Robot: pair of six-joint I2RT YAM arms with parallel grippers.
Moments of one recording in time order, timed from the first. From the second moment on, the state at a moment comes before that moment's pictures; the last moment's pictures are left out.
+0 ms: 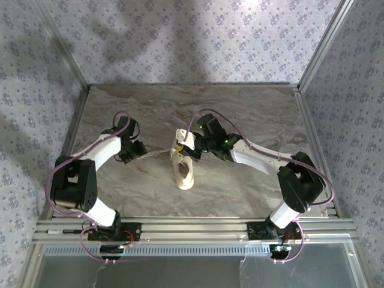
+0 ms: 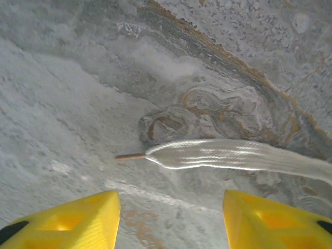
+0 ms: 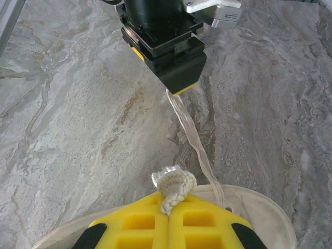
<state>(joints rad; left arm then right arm) -0.21 1.55 0.94 -0.67 0.02 -0.65 0.74 1.61 1.10 -0.12 -0.51 -0.56</state>
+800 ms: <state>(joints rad) -0.28 1.70 0.99 -0.65 -0.05 -0.84 0.76 1.63 1.11 -0.14 -0.50 -0.54</state>
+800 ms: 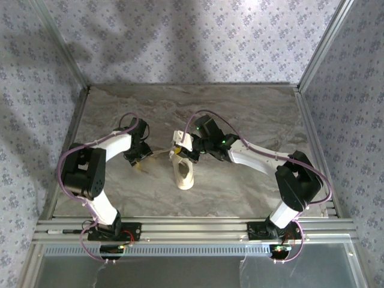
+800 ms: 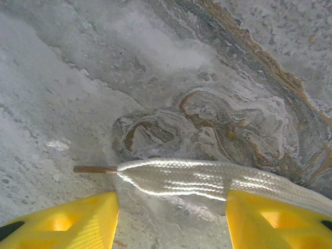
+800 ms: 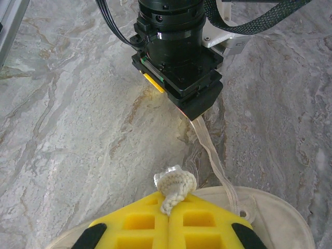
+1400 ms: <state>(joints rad) -0.30 1.76 1.07 -0.65 -0.07 -0.81 0.77 1.64 1.12 -0.15 -0.50 -0.54</state>
